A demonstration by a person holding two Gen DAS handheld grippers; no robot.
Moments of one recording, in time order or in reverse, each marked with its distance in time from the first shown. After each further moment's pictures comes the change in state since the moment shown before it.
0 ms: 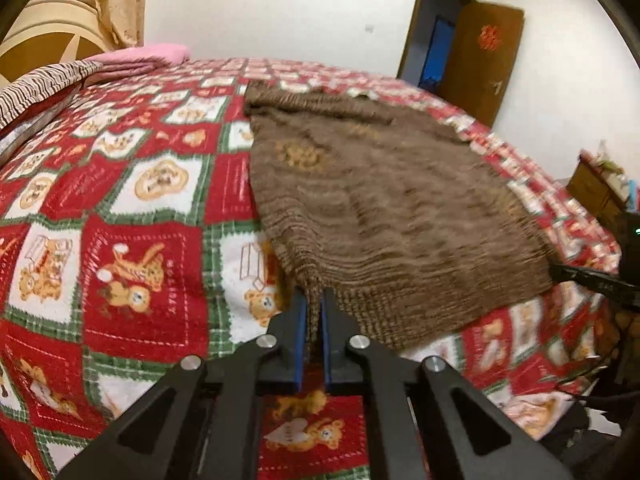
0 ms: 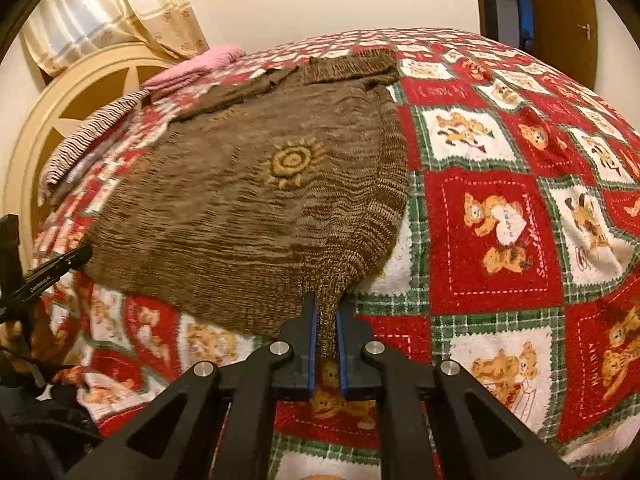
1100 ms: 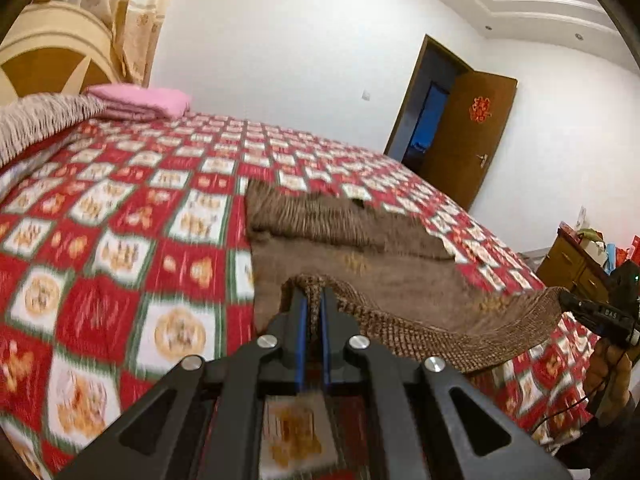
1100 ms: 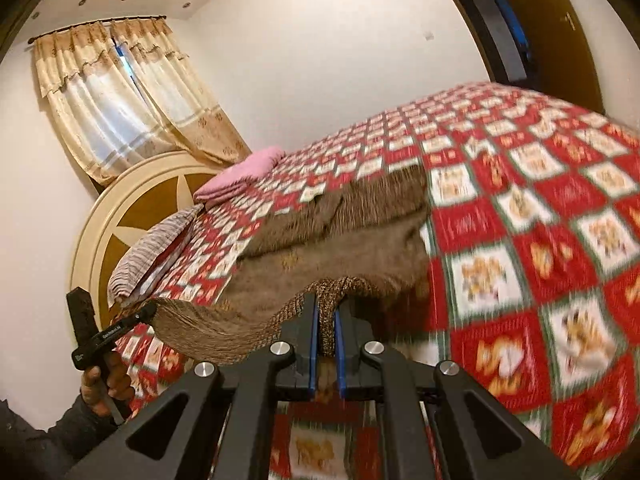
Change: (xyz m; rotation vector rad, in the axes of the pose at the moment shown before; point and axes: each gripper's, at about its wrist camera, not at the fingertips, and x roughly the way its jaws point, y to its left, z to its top) left arm -0.023 0.029 0.106 -0.080 -0.215 -0.071; right arm -0.085 -0.008 0.085 0.136 -0.321 0.224
